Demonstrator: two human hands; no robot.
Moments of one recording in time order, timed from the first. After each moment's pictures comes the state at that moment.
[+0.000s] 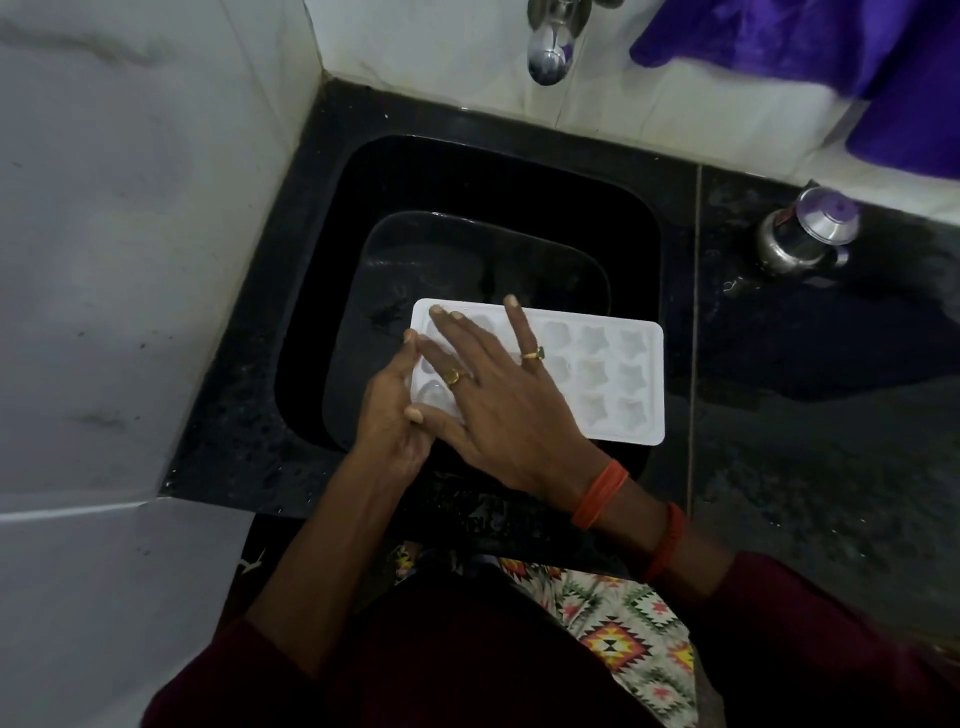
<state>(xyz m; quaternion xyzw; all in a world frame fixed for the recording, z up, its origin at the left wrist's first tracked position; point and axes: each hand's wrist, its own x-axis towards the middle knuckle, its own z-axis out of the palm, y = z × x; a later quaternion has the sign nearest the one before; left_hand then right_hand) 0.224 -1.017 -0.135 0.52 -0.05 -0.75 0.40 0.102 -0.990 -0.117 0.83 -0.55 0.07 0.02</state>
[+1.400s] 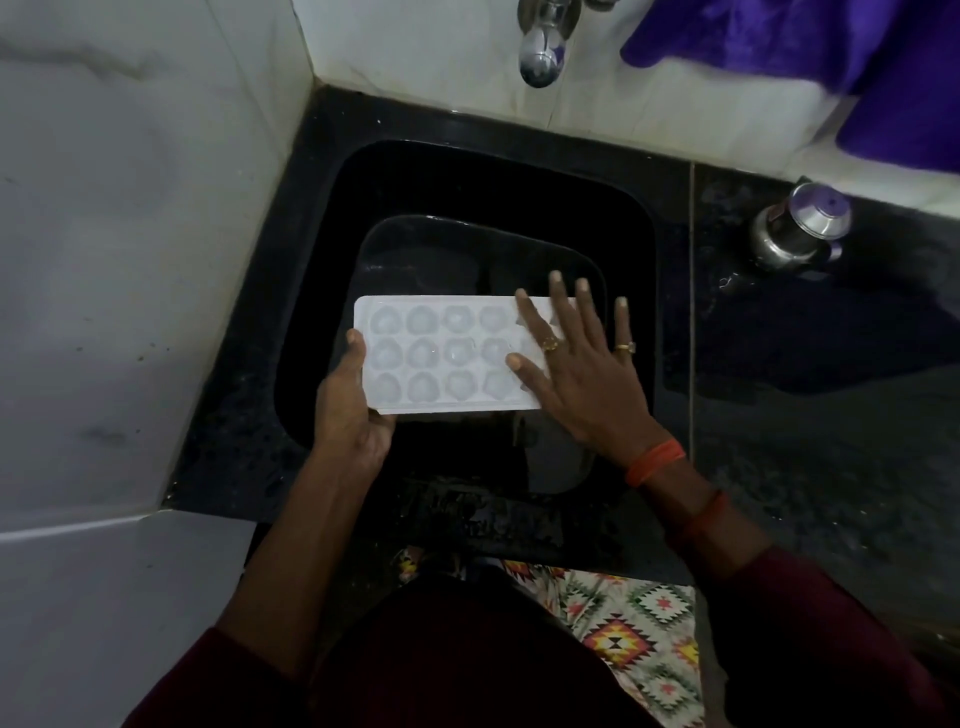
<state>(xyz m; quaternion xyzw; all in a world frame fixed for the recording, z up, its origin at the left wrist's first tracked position) 0.254 -1.031 -0.138 0.56 -0.05 -0.68 0.46 0.027 -1.001 -0.153 0.73 -0.68 -0.01 -0.03</state>
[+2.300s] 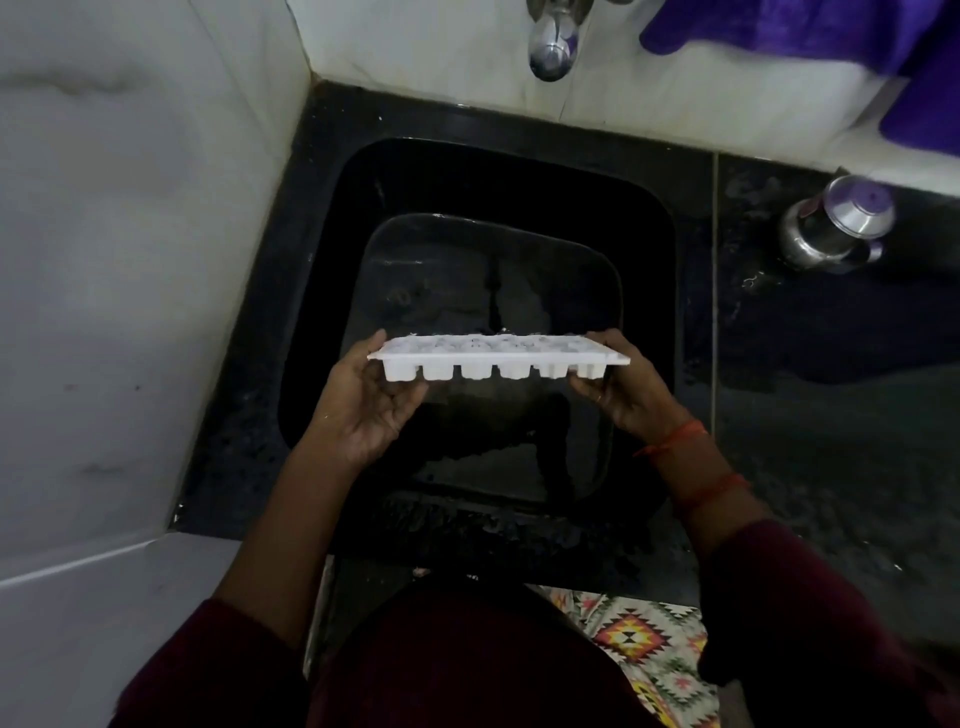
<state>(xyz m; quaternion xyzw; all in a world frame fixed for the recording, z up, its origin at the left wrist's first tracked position) 0.271 -1.072 -0.164 0.51 0.02 -0.79 0.34 -0.017 -1.041 -0.192 0.06 -0.65 0.42 -0.63</state>
